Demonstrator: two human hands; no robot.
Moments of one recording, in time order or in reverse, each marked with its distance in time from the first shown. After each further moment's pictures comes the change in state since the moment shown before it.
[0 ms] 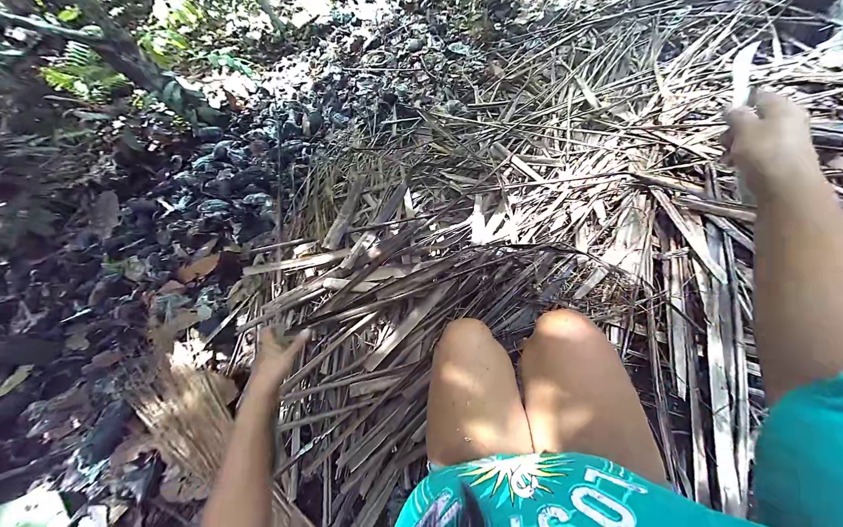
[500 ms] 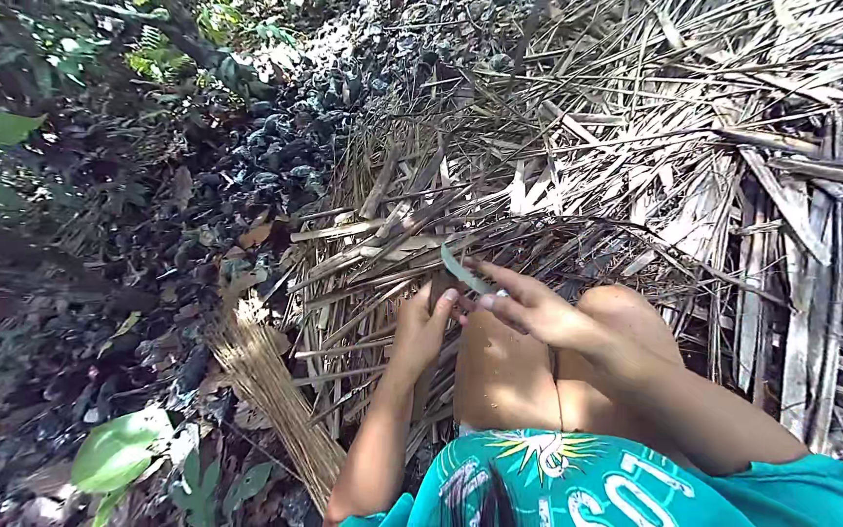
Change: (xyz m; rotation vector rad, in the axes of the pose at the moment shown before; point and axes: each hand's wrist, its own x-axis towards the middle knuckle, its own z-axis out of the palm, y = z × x) left_hand -0.144 0.154 0.083 -0.469 -0.264 0.549; right_hand -0.249 -0.064 0.153 0.528 -1.153 -0.275
